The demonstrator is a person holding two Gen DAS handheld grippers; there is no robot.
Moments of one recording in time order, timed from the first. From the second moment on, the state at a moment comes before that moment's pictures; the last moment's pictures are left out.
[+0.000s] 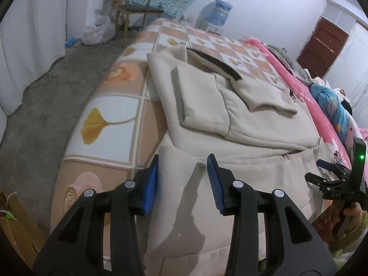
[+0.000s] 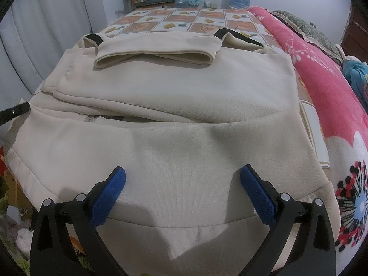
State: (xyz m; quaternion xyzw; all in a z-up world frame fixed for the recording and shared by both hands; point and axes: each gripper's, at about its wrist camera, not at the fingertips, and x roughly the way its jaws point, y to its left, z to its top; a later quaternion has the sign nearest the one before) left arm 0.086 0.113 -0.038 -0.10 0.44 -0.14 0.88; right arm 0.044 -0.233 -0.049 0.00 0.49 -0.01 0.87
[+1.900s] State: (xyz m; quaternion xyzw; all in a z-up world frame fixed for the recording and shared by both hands) left arm 0.060 0.061 -0.040 0.08 0.44 -0.03 0.89; right arm 0.049 -0.340 -0.009 0.11 0.43 -0.06 0.89
